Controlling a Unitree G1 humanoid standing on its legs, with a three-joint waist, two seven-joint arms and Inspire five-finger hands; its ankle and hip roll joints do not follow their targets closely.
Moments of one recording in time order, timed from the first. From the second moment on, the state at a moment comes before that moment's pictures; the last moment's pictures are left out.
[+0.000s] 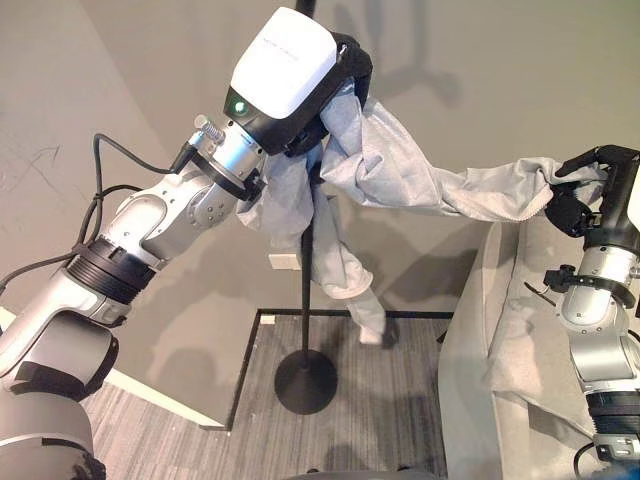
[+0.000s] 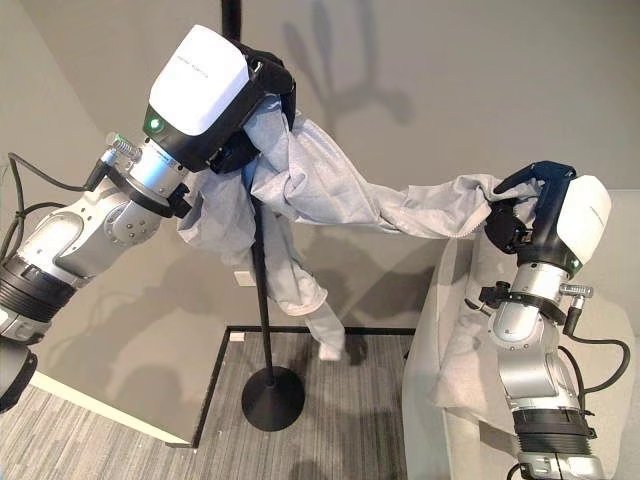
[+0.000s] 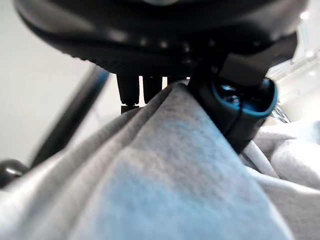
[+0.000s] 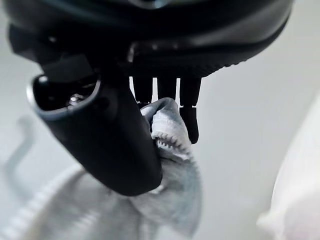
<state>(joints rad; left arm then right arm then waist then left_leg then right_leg) -0.93 0.79 -0.57 0.17 0.52 -0.27 0.39 -0.20 -0.64 -0.10 0.05 -0.22 0.03 -0.52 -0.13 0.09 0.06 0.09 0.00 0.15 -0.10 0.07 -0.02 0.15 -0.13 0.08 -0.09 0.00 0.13</state>
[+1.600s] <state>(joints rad) -0.58 0.78 -0.44 0.20 0.53 -0.26 0.33 0.14 -0.51 0.09 0.14 -0.13 -0.05 -0.29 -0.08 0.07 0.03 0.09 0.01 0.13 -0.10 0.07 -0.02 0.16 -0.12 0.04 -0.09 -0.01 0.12</state>
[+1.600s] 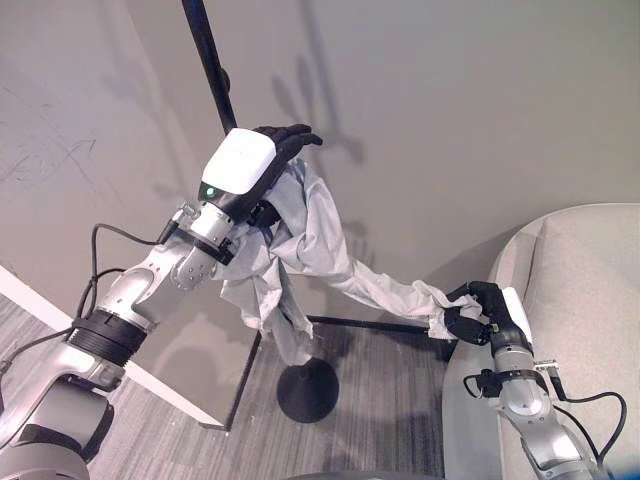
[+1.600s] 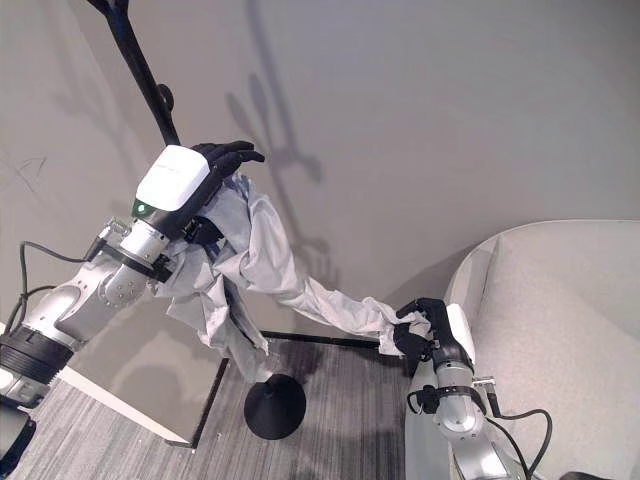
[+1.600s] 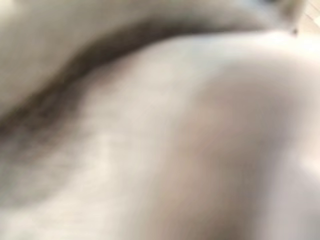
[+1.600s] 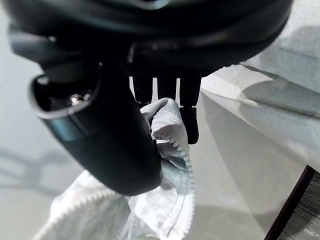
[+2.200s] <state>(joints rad) -0.53 0.75 -0.36 0.14 0.10 -0.26 0.28 0.15 -0.46 0.14 0.23 -0.10 -0.03 -0.26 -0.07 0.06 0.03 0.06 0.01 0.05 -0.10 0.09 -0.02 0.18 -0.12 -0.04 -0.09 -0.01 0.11</state>
